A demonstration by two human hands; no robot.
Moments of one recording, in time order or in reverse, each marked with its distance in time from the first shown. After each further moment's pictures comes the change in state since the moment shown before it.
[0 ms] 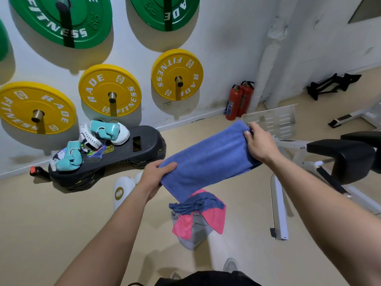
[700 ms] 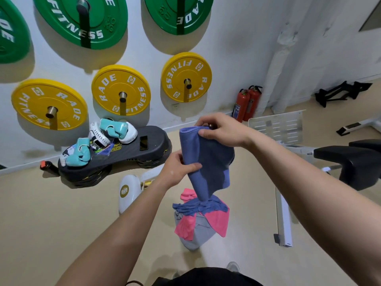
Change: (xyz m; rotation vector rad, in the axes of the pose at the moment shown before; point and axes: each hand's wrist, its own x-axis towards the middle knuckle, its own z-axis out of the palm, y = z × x) left_hand -0.026 0.029 0.035 0.421 -0.048 0.256; right_hand -0.027 -0.144 -0.014 0.141 -0.494 -0.550
